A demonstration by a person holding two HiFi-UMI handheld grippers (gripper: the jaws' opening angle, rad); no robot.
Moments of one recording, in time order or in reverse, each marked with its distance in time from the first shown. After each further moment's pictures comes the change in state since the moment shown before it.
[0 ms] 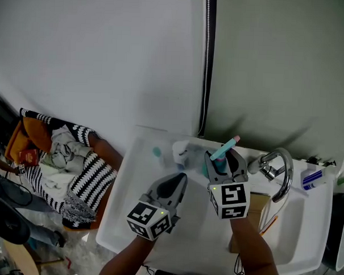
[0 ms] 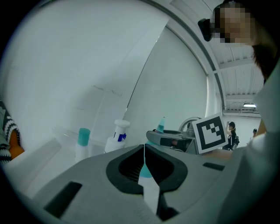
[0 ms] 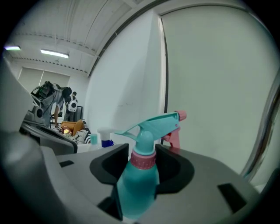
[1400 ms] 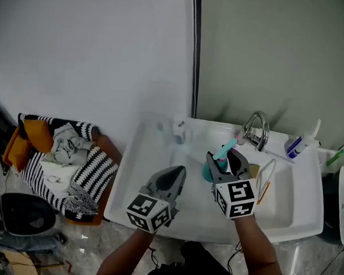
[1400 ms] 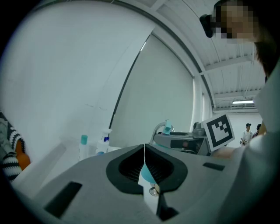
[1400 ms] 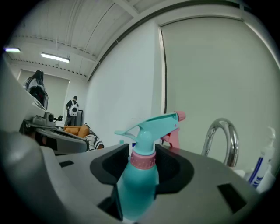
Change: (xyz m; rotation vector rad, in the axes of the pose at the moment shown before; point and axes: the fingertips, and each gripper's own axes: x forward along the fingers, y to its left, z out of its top) left arm -0.114 -0.088 0.006 0.077 -0.036 -0.077; right arm -0.158 0.061 0.027 0.029 -0.026 -0.025
